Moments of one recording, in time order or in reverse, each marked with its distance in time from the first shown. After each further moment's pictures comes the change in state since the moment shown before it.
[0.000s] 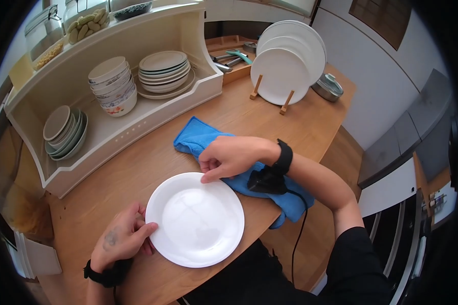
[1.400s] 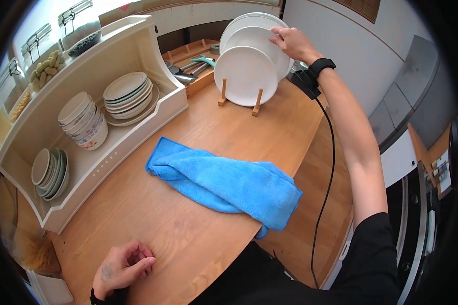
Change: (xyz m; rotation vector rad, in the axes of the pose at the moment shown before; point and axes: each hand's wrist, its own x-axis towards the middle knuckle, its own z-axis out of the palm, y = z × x) left_hand 0.002 0.000 0.010 0.087 -0.102 0.009; right_hand -0.168 0.155 -0.209 -0.723 0.986 0.647
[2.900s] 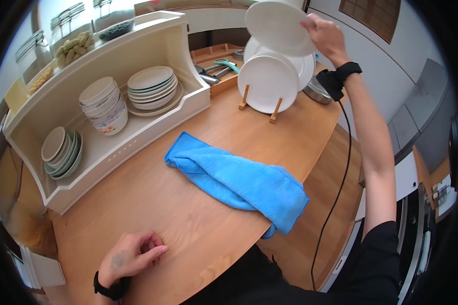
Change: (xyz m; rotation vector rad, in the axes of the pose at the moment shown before) left_hand -0.002 0.004 0.004 0.120 0.031 0.076; right_hand 0.029 -0.017 -0.053 -0.279 0.305 -0.053
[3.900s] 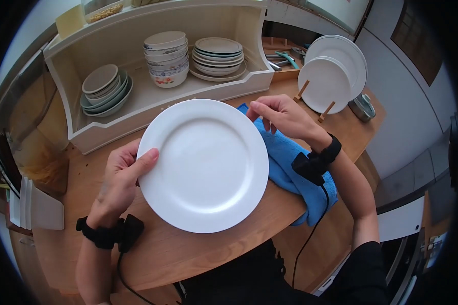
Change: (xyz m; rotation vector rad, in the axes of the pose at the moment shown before) left_hand -0.009 -0.015 -0.037 -0.612 0.486 0.352; right_hand -0.138 -0.271 -0.044 1.409 -1.061 0.038
